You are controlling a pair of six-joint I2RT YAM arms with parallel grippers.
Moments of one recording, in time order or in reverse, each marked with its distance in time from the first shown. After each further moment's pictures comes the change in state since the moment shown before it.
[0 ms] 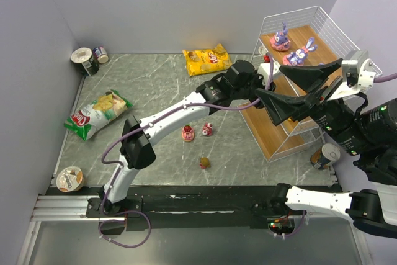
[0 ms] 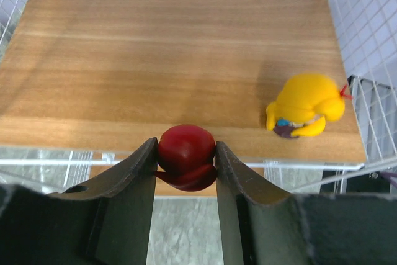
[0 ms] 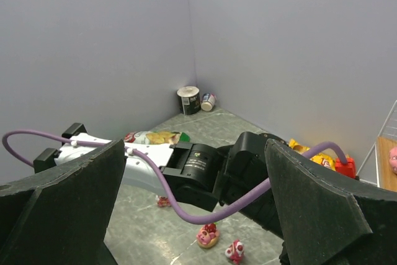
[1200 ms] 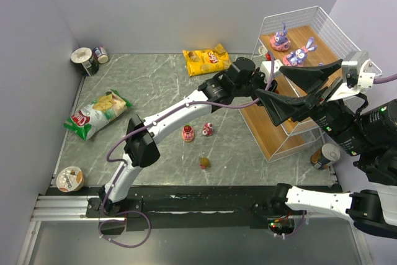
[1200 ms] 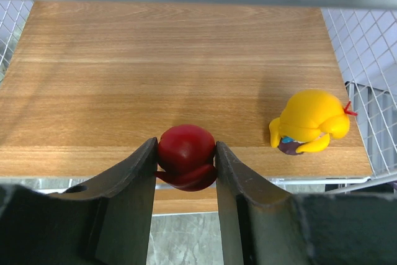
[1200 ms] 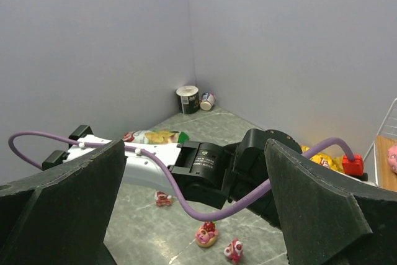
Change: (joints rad) left arm 0.017 0.063 0.080 0.014 0.061 0.015; right arm 0.000 -0.009 -0.013 0.004 0.000 -0.004
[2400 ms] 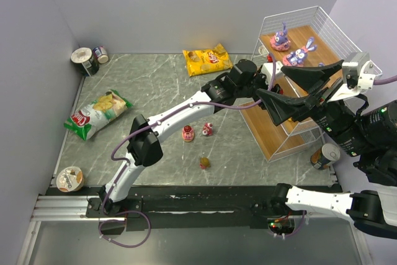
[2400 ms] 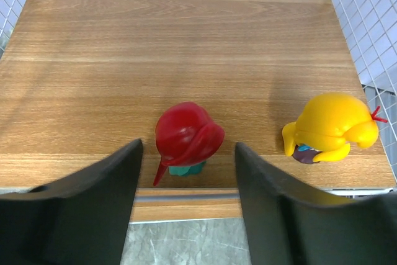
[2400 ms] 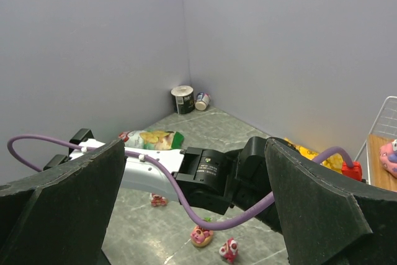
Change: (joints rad) left arm 0.001 0.042 0.013 0.034 -0.002 -0.002; right arm 0.000 -0.008 -0.011 0.005 0.015 -0.014
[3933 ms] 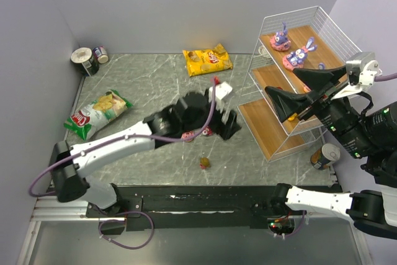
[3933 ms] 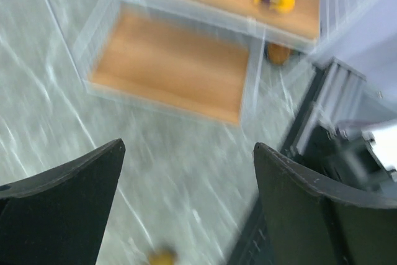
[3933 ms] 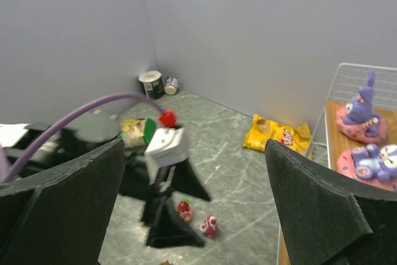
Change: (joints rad) left arm -0.047 -0.757 -0.919 0.140 -0.241 -0.201; right arm 0.000 0.006 0.051 -0.110 0.136 0.000
